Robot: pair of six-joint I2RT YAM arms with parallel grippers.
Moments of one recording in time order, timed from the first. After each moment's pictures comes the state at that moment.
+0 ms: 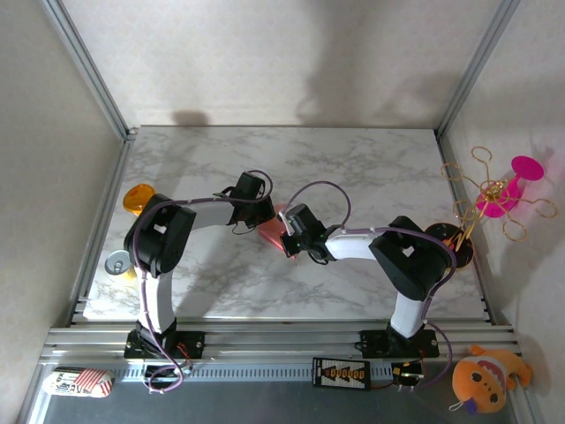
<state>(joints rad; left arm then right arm) -0.48 1.99 1.15 -0.11 0.22 -0.85 0.81 1.80 0.87 0.06 0.00 0.20</state>
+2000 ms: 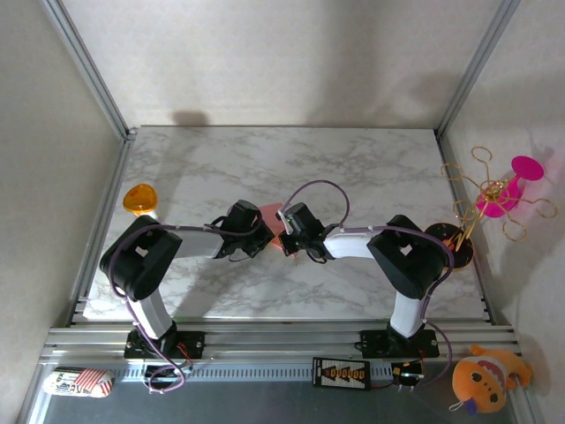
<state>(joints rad) -0.58 1.75 0.76 0.14 0.23 -1.32 0.81 1.82 0.88 0.06 0.00 0.21</state>
